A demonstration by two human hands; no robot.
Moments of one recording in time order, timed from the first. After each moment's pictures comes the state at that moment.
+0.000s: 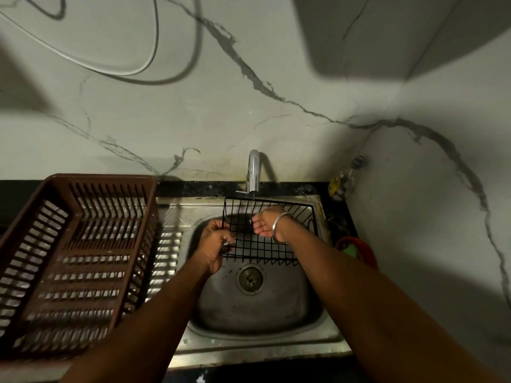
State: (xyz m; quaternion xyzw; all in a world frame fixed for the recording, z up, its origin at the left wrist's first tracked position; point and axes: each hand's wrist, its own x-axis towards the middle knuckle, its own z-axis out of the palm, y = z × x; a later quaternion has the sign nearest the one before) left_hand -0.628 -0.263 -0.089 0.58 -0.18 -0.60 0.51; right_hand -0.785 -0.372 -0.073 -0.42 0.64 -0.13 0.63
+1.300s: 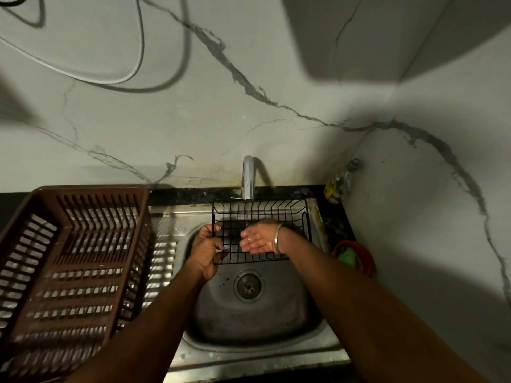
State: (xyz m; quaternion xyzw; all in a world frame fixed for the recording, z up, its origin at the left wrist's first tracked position) left_hand -0.615 -0.276 -0.104 0.56 -0.15 -0.63 0.52; right_hand -0.796 -0.366 -0.083 -0.36 0.57 -0.11 0.73
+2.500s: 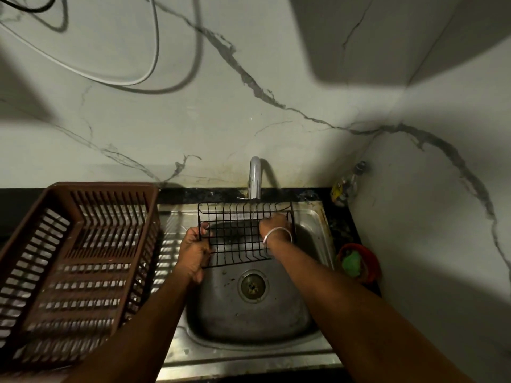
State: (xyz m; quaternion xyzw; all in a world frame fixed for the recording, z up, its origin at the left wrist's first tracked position) left_hand -0.585 -0.253 -0.098 0.58 -0.15 -0.56 0.57; right_hand -0.776 -0.366 -0.099 -0.51 0.75 -0.16 0.39
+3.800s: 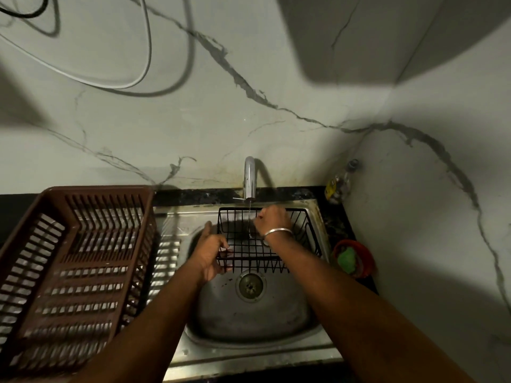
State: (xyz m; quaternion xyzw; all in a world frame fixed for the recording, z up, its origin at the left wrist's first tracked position) left_hand -0.628 -0.255 -0.044 0.64 -0.14 -0.63 0.42; right_hand -0.783 -0.362 -0.067 -0.67 0.71 -0.12 0.20
